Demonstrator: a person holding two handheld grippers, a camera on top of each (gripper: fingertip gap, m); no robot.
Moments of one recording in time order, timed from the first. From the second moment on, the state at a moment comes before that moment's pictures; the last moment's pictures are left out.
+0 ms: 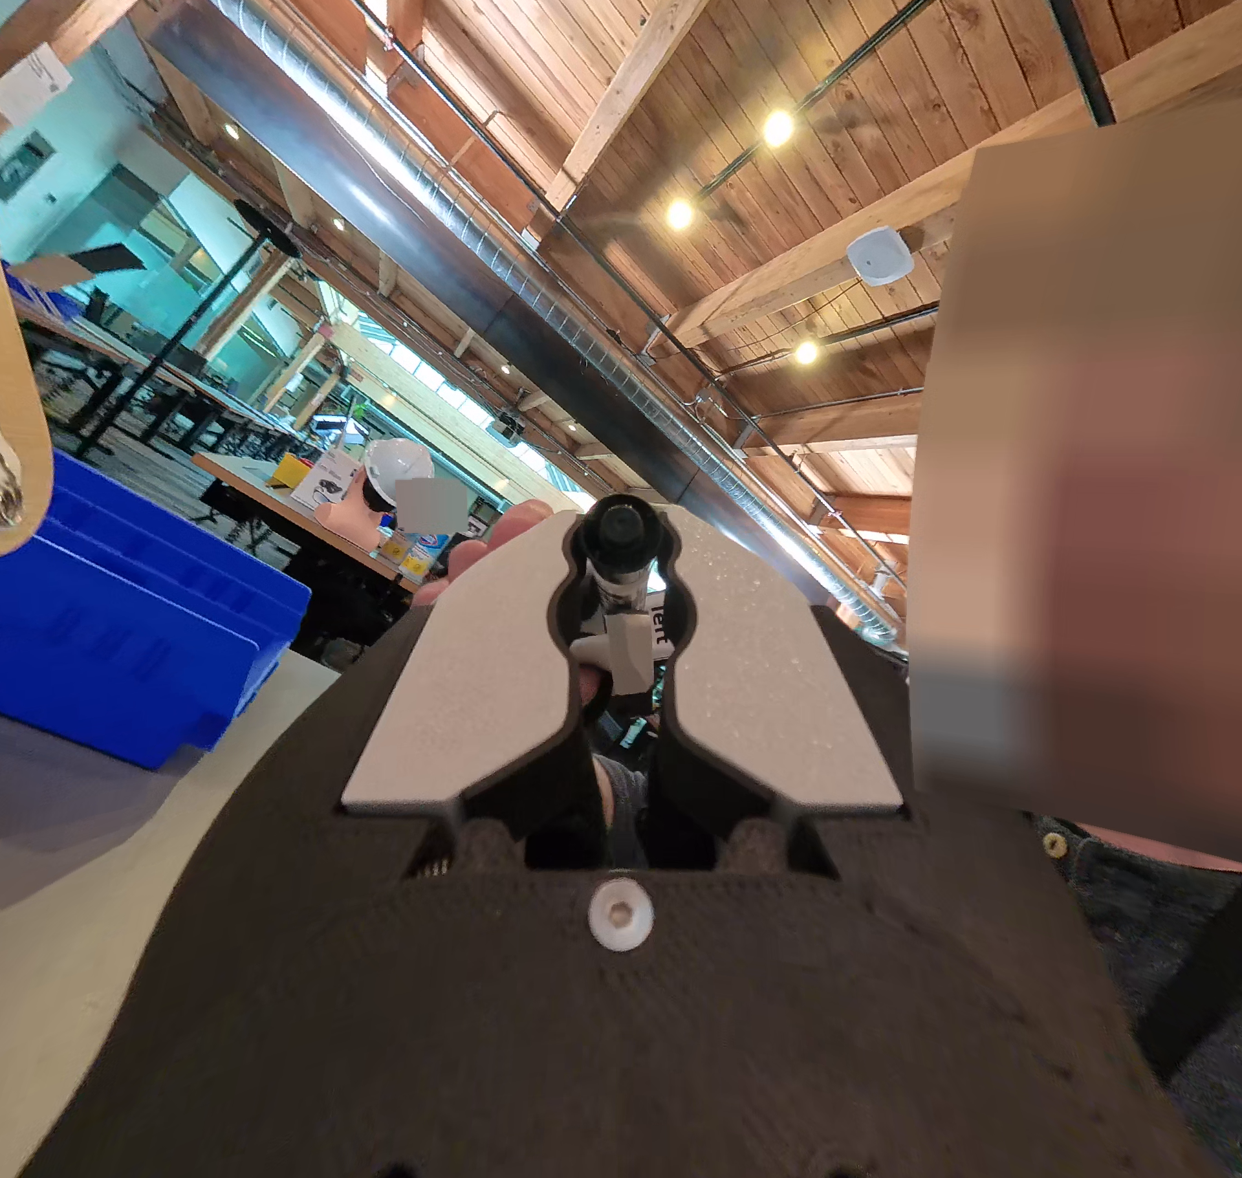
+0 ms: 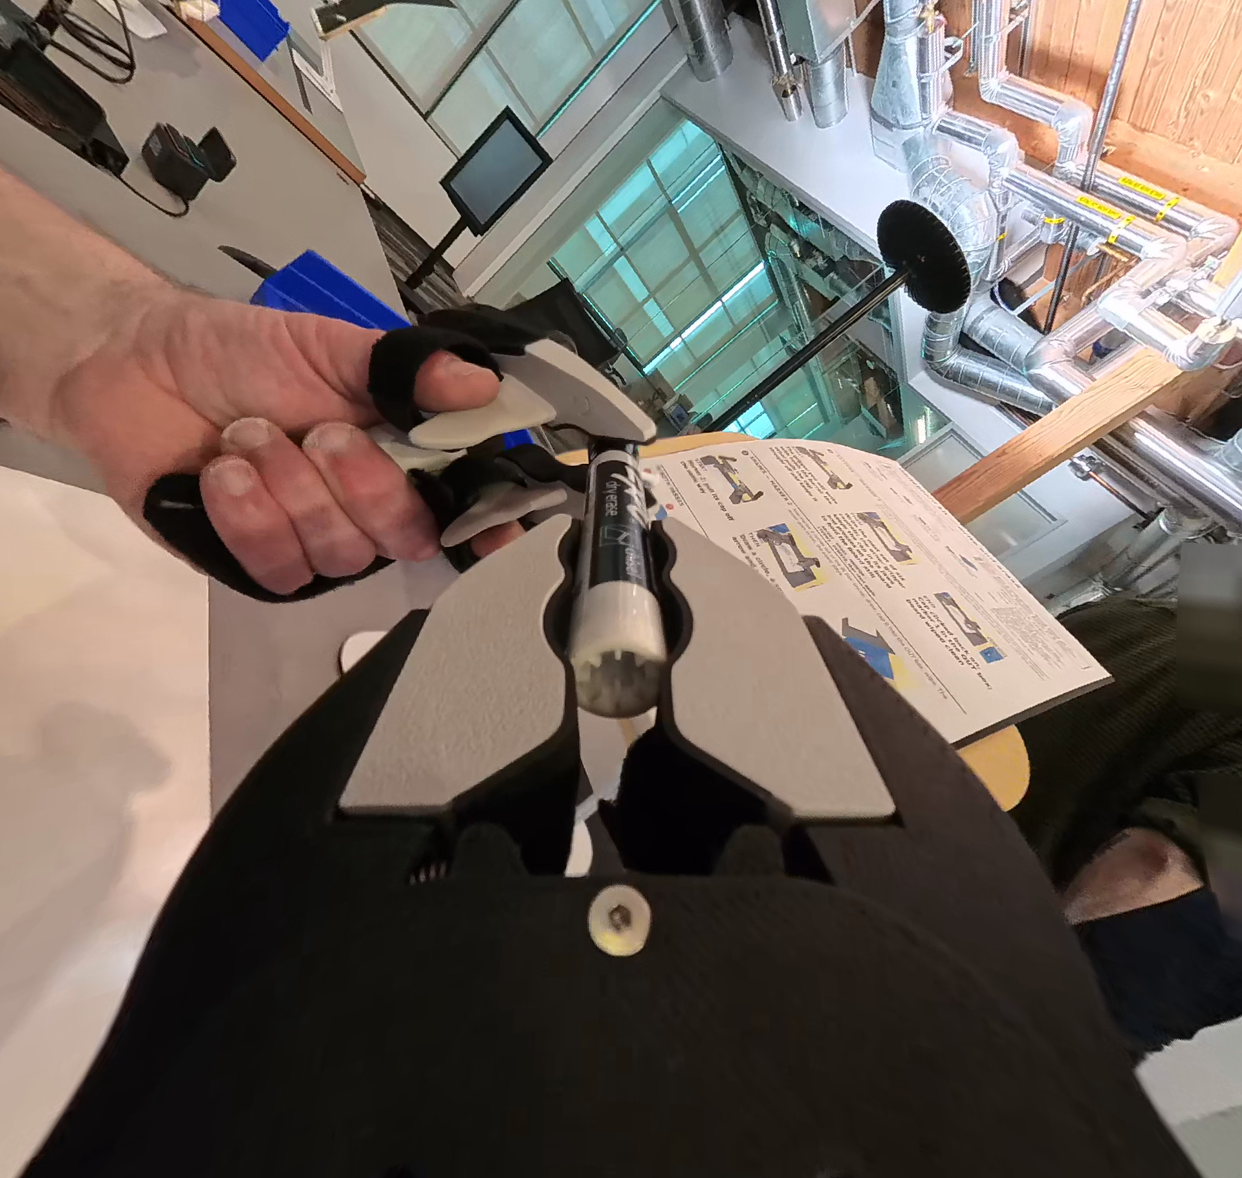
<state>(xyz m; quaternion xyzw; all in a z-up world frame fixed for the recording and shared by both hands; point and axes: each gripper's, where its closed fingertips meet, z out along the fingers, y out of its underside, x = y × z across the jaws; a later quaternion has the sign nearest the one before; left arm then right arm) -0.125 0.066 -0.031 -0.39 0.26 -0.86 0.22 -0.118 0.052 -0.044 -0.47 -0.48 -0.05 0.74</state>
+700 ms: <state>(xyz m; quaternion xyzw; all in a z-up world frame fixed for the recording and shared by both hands) -0.125 0.029 -0.047 -0.34 0.59 -0.56 0.47 -0.109 0.026 -0.051 -0.51 -0.49 0.28 0.65</state>
